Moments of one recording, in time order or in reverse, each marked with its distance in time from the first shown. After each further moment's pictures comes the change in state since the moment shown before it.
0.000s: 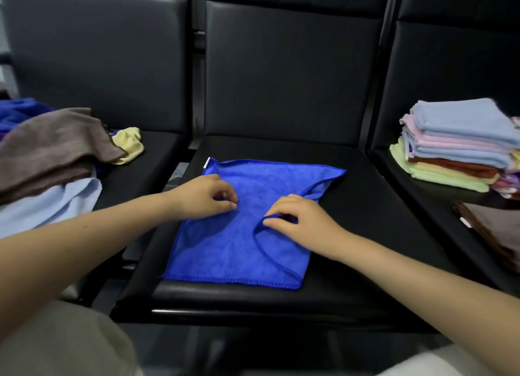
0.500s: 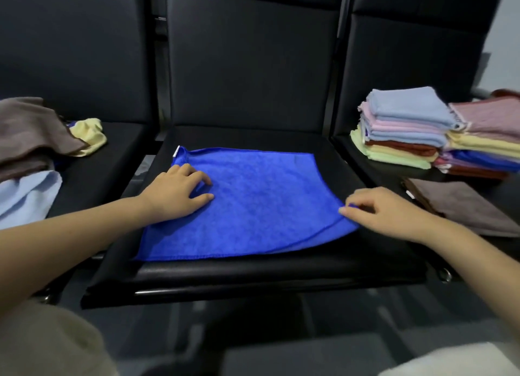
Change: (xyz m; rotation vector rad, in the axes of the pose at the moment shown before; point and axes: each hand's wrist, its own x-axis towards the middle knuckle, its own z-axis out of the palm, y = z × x) left_hand -0.008 0.002 0.026 0.253 0.156 -0.007; right_hand -0.106 0.023 -0.129 -0.242 -0.137 0.372
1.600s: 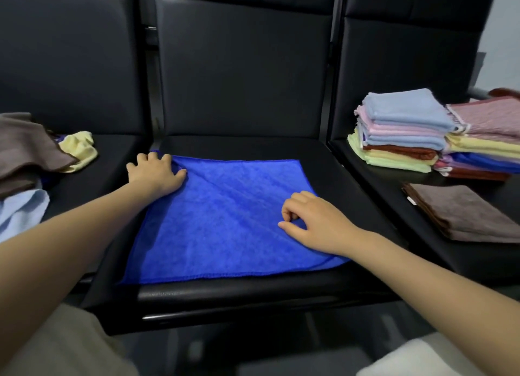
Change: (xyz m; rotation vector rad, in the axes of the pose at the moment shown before) left_hand 0.078 -0.046 0.004 0.185 -0.009 -0.485; right_hand 0.057 -0.033 0.066 -0.192 0.094 -0.236
